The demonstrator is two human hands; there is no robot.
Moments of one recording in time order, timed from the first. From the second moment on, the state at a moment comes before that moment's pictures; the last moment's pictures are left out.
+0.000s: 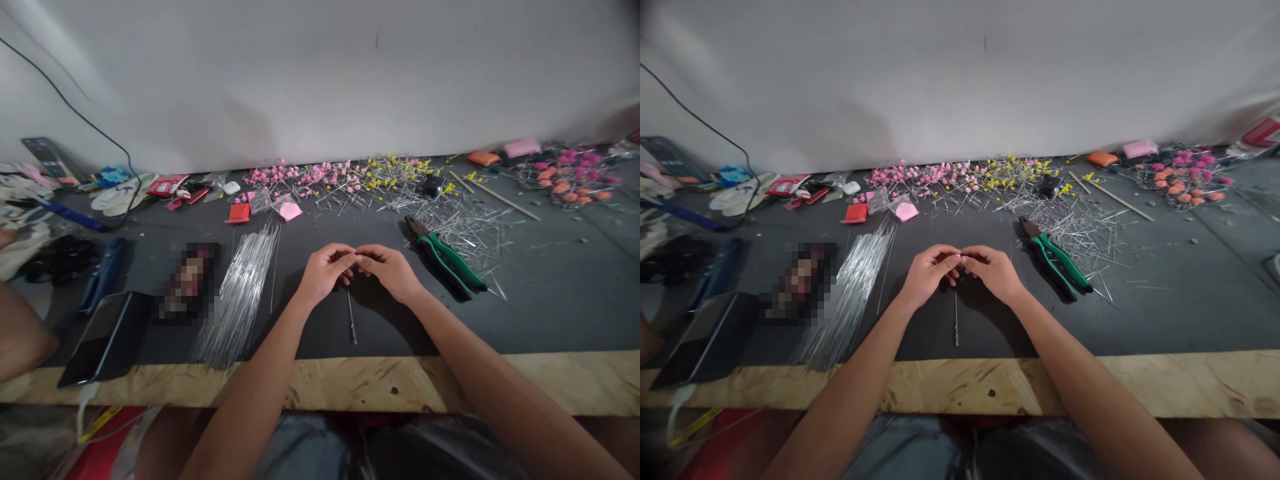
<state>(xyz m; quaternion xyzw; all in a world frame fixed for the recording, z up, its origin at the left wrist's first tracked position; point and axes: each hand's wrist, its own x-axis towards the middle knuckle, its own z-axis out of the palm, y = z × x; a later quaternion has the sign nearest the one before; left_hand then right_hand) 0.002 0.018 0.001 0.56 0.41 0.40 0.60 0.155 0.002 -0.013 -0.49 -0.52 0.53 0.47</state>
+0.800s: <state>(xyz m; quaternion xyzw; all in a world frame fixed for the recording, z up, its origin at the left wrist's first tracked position) -0.006 0.032 -0.005 0.51 0.50 0.50 0.49 0.157 0.003 -0.011 -0.45 -0.45 0.58 0.50</state>
